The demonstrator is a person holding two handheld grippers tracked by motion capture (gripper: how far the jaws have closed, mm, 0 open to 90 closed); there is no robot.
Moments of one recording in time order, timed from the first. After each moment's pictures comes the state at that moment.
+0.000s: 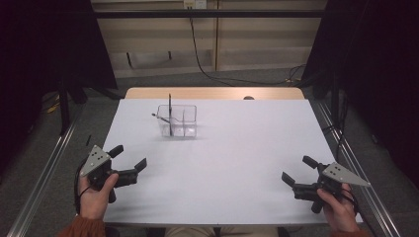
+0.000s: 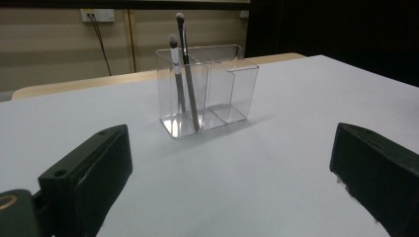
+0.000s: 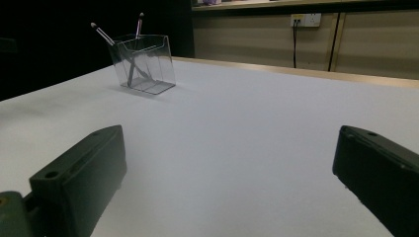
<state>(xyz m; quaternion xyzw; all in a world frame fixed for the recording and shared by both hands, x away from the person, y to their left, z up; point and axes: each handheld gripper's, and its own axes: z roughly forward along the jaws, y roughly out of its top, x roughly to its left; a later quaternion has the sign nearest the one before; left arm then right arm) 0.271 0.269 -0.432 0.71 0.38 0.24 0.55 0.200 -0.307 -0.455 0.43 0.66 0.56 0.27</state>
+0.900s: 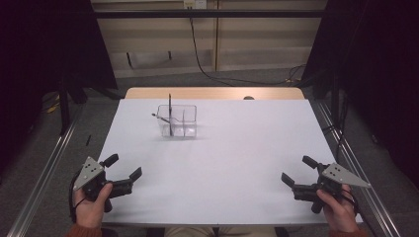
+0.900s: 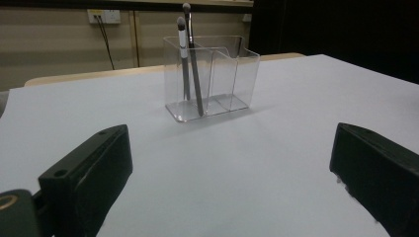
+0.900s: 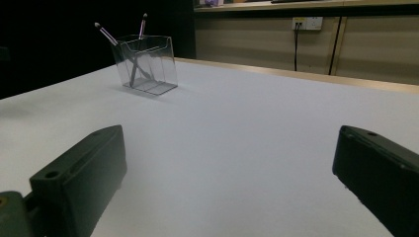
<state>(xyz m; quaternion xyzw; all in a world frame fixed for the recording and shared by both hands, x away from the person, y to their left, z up) 0.254 0.282 -0.444 0.70 0.39 0.24 0.55 0.198 -0.305 -0.453 0.42 0.66 0.56 0.27</state>
